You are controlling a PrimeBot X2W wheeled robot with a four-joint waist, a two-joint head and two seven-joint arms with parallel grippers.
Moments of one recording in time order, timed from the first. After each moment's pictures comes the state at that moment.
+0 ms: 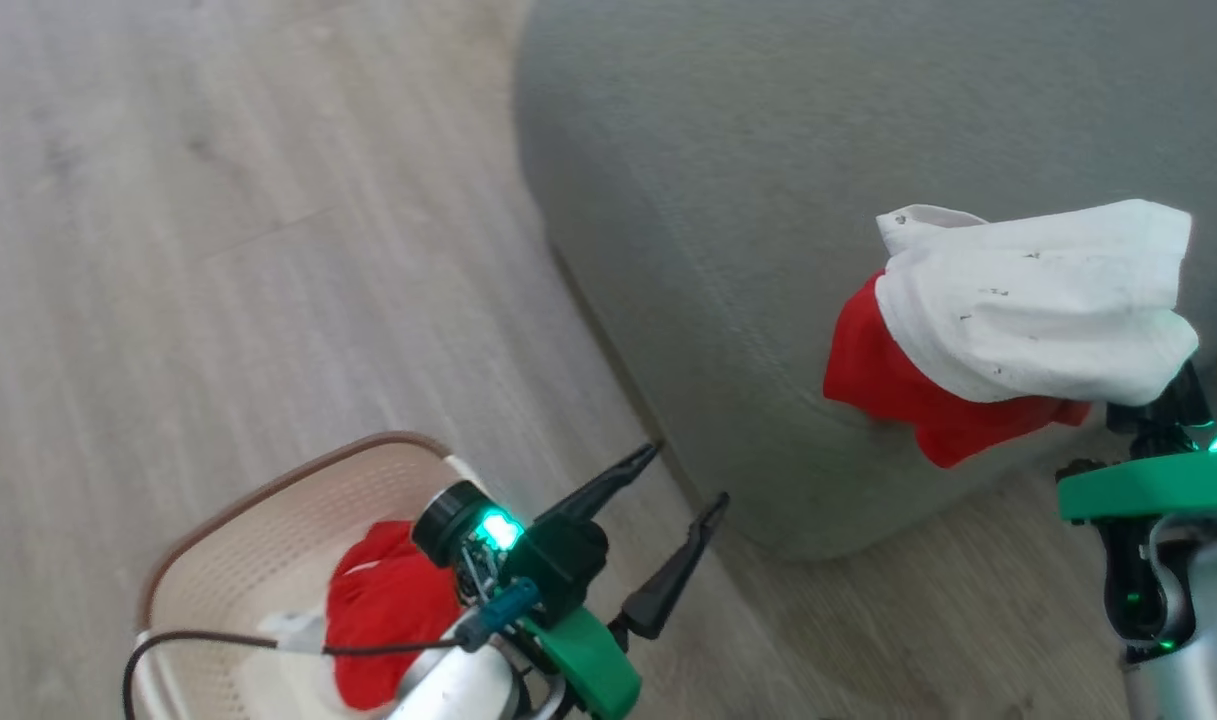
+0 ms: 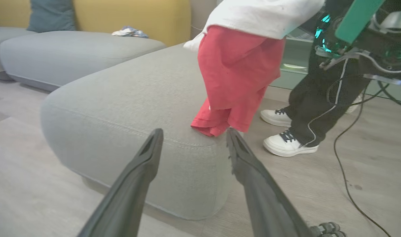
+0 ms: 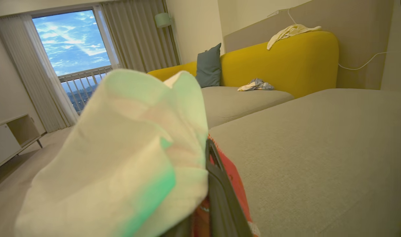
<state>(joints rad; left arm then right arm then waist) -0.21 0.06 -0.62 0.21 -0.14 -0.13 -0.26 -0.15 -0.16 -0.09 0.11 0.43 0.13 -0.26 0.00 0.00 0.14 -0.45</state>
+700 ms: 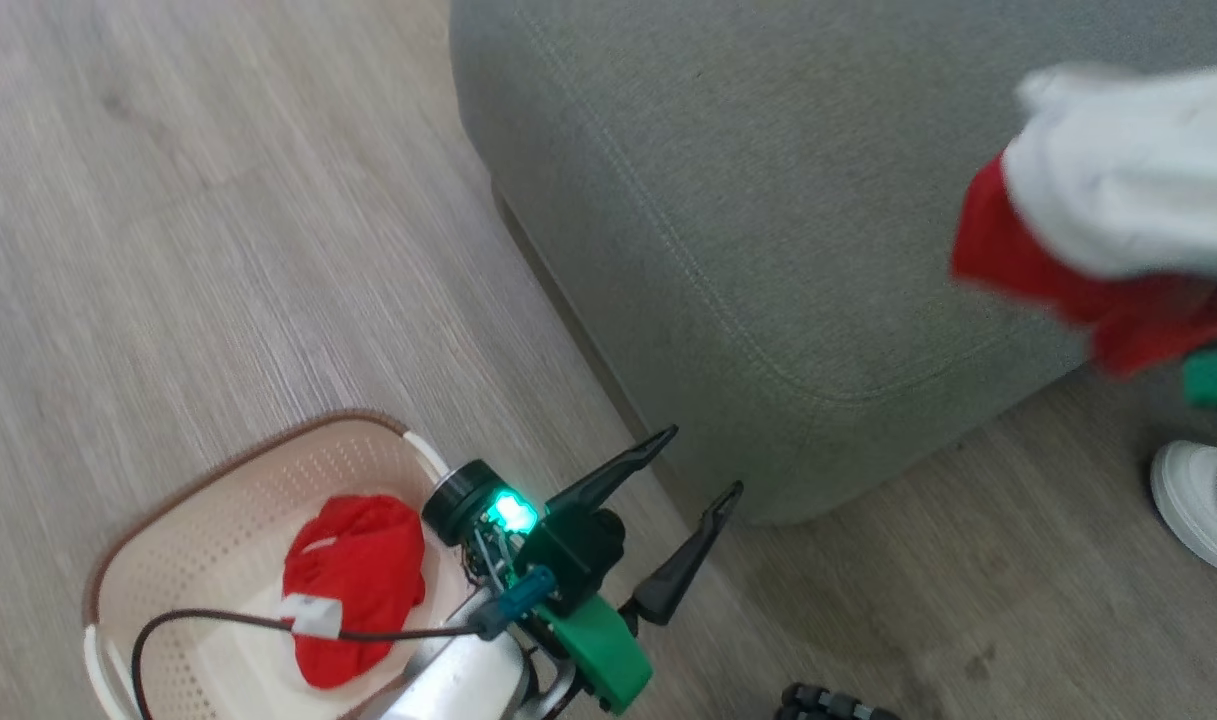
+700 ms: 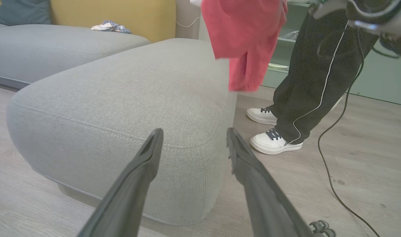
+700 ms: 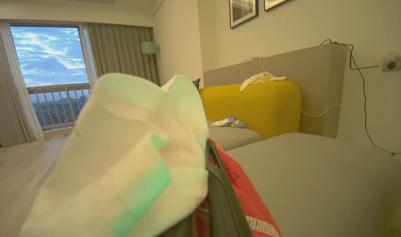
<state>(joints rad) -0.25 0.06 -0.65 0.21 -0.13 -0.13 -0.26 -0.28 -0.22 -0.19 0.10 0.43 0.13 -0.26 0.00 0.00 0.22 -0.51</state>
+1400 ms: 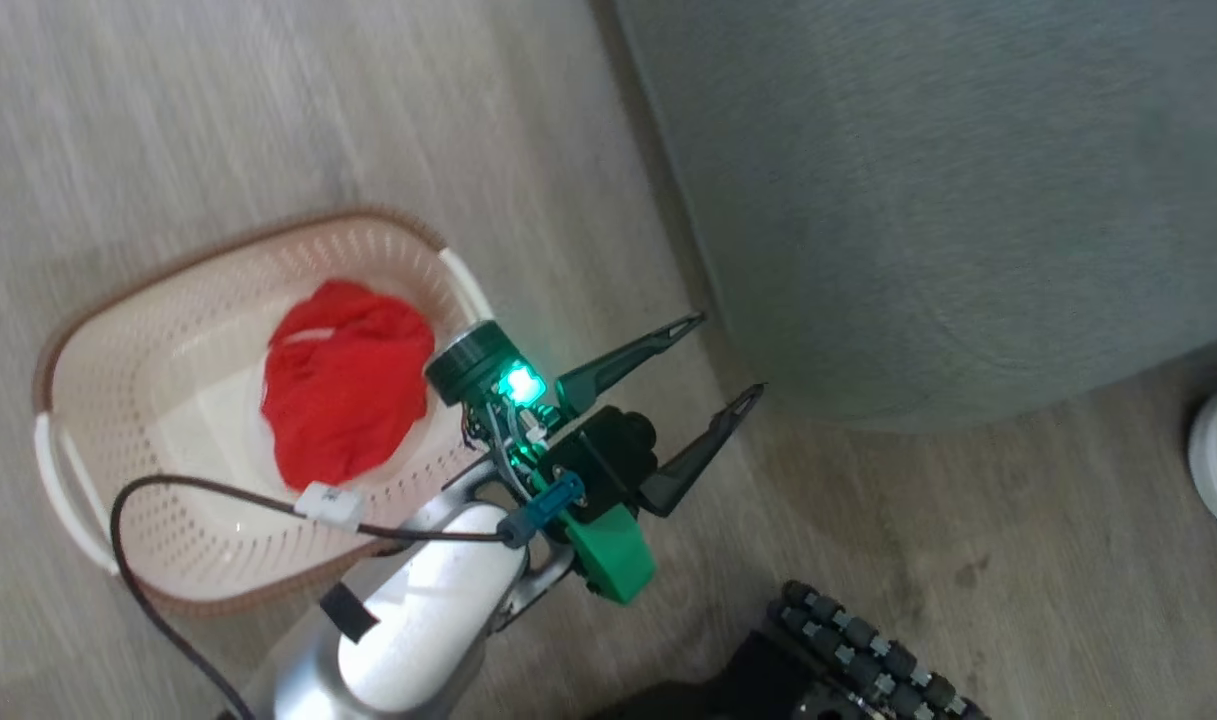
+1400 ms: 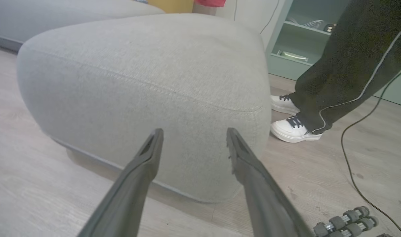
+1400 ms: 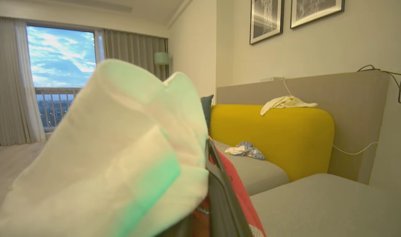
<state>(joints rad) -0.52 0.12 -0.77 0.25 -0.08 -0.13 -0.26 -0.92 -0.54 -0.25 0.42 0.64 0.13 -0.26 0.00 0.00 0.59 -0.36</state>
